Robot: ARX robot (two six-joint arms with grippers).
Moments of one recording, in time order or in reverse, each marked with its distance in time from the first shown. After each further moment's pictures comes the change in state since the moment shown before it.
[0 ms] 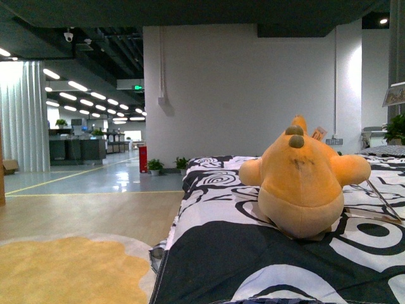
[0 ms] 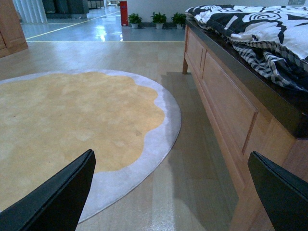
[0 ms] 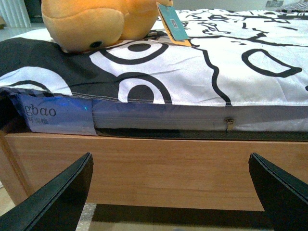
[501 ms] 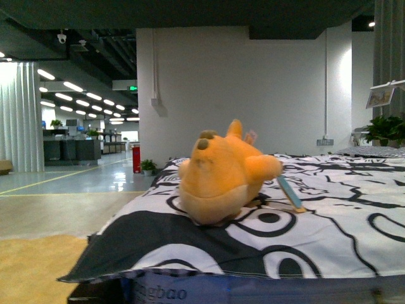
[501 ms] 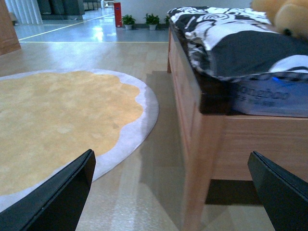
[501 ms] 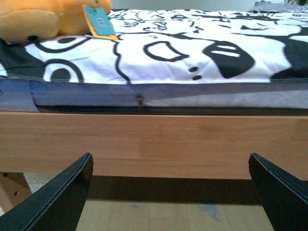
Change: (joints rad) left arm 0.000 -0.001 0.000 0.000 0.000 0.000; right arm 0.000 0.000 0.000 0.000 0.003 0.000
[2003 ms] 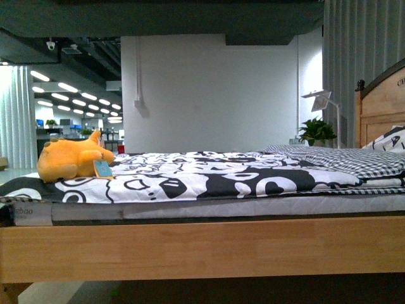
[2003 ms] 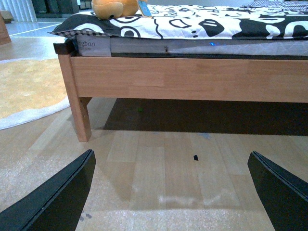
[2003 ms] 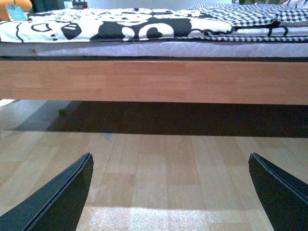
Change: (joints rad) left arm 0.001 0.000 0.000 0.001 0.000 0.000; right arm 0.000 0.000 0.000 0.000 -0.002 0.000
